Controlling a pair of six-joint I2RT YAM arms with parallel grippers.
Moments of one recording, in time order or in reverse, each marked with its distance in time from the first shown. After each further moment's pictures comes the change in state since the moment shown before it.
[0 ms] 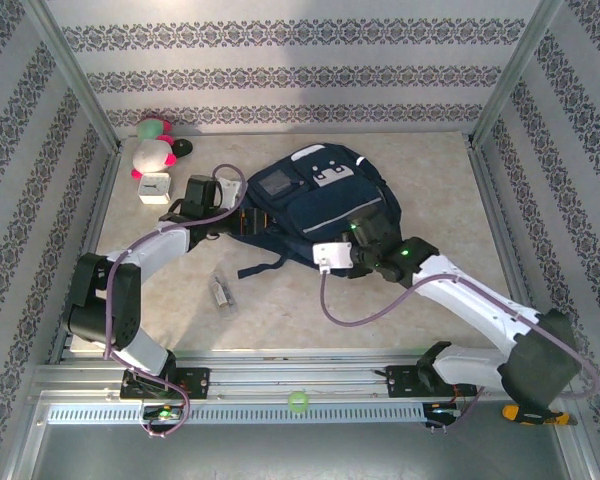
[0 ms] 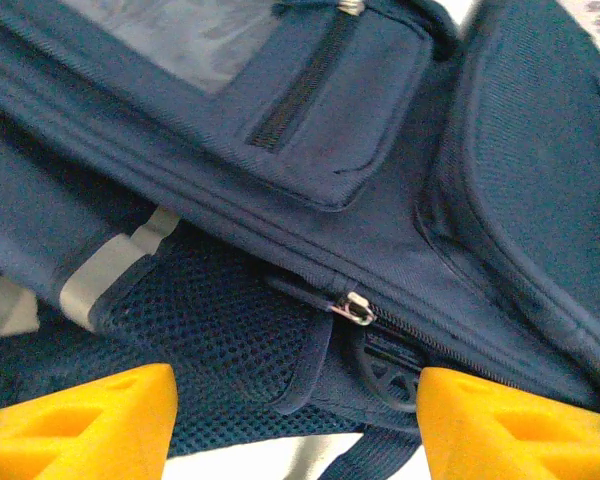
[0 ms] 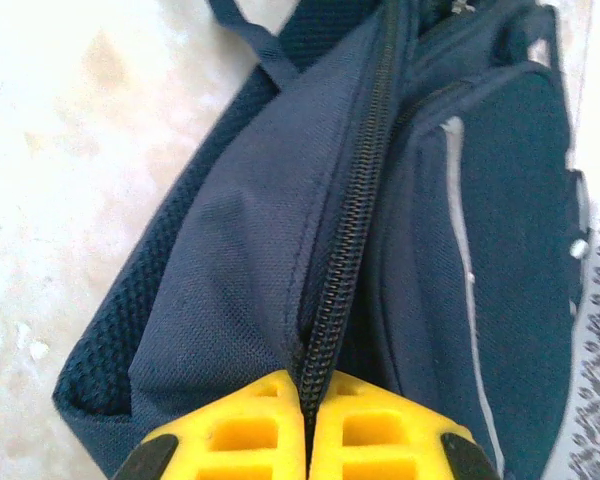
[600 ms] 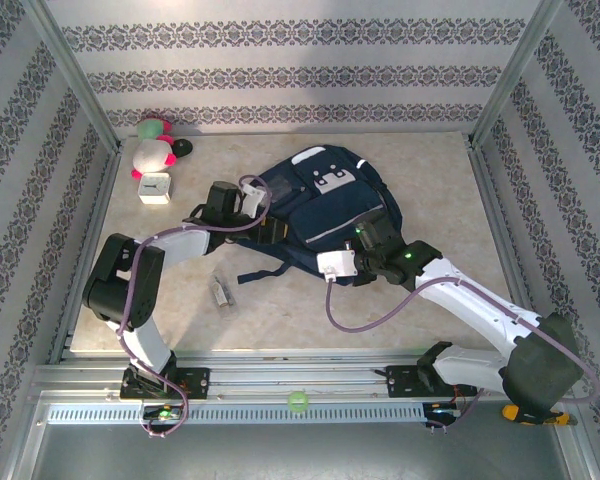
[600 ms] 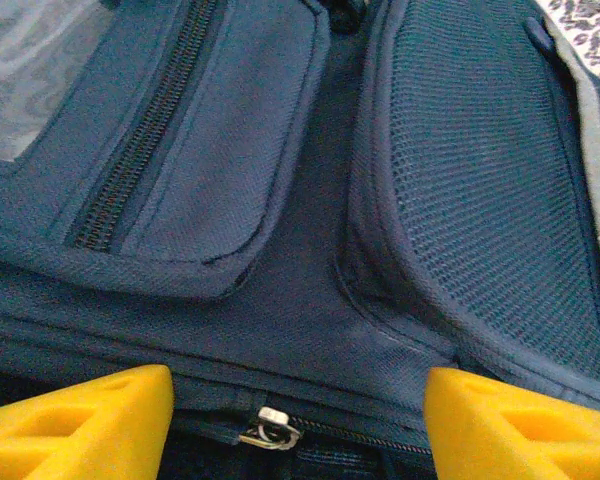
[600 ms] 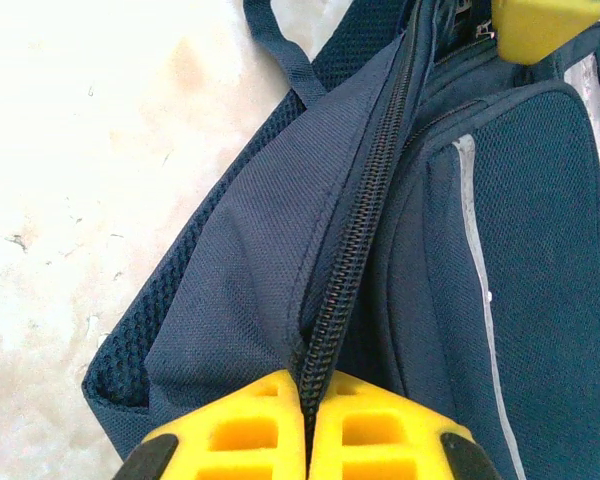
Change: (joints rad) left arm -0.093 0.154 0.016 0.168 0.047 0.071; right arm -0.017 -0.012 -0.050 -0.021 -0.095 -0.027
